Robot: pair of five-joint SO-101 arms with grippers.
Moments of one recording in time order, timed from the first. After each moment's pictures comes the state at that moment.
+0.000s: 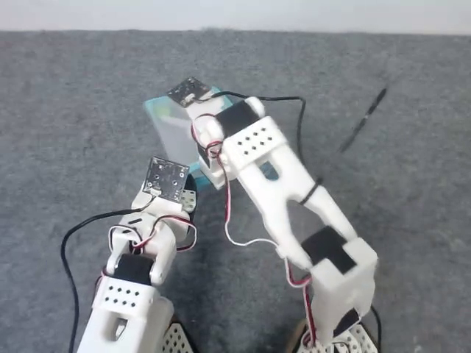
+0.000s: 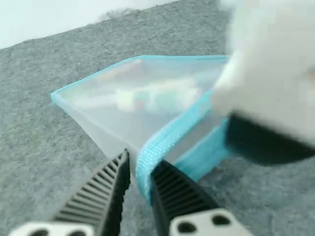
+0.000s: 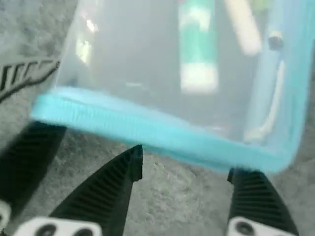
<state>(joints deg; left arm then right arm) 5.4 -70.2 87.8 27.3 -3.1 -37.5 15.4 -22.2 93.1 7.0</state>
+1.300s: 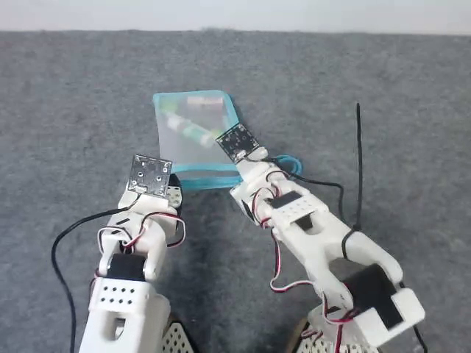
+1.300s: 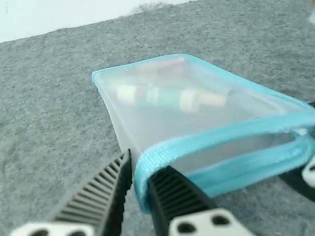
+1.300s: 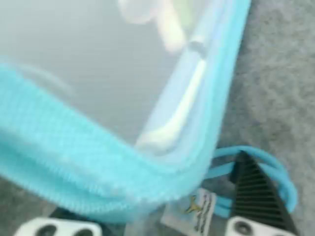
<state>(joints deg) -1.3 -70.2 87.7 27.3 -3.6 -31.3 -4.6 50.5 12.0 10.7</state>
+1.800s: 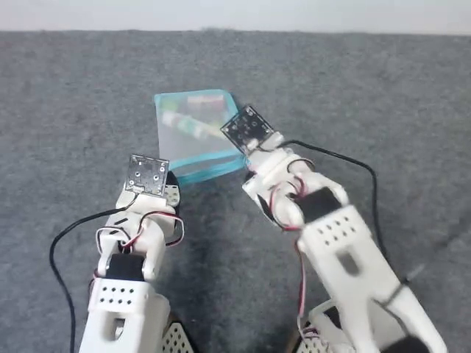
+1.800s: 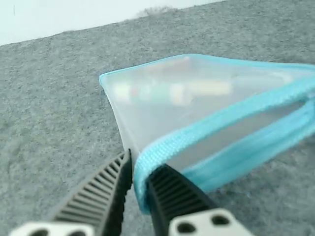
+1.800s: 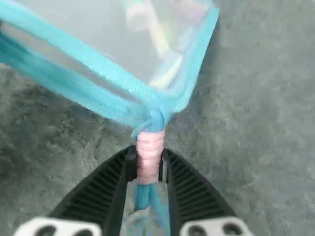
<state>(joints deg) -1.9 -70.2 87.6 26.8 -3.4 -30.3 -37.0 43.2 49.7 18.3</state>
